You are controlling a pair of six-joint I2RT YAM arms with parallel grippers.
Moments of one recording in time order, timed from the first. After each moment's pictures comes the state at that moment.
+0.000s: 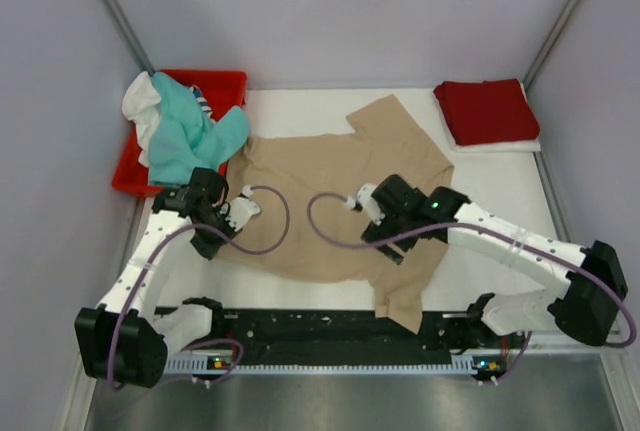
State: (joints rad) left arm -0.15 1.09 0.91 -1.22 0.02 0.68; right arm 0.95 1.29 1.02 -0.95 0.09 -0.23
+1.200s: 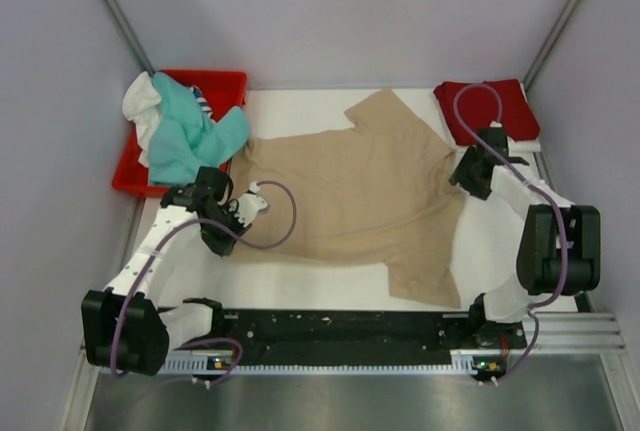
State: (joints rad) left arm -0.15 1.15 0.87 -1.09 0.17 0.65; right arm -0.02 1.55 0.95 -0.38 0.12 0.53
